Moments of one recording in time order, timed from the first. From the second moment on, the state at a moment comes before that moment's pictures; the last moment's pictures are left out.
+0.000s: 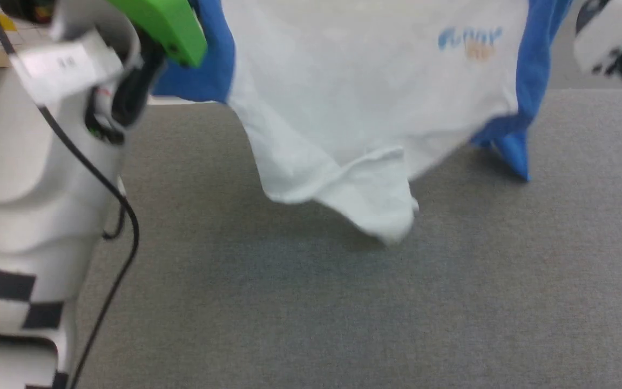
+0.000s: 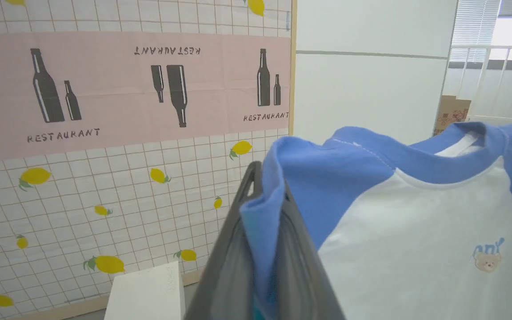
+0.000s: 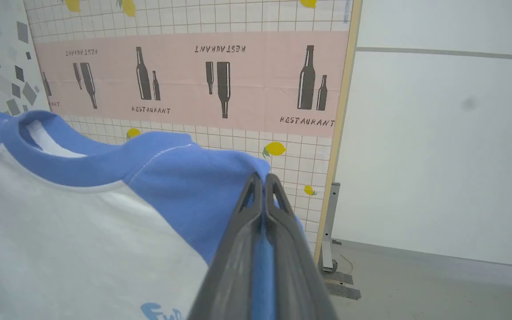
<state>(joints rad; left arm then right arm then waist) -1.00 0.32 -0.38 0.21 -0.61 -0.01 0.22 -0.88 -0.22 0.01 0.14 0.33 0.13 0.42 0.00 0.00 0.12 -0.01</state>
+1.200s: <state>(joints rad) -1.65 0.28 -0.31 0.49 -0.45 0.06 -0.19 -1.68 -0.19 -0.01 0.66 -0.21 0.13 -0.01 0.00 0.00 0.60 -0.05</state>
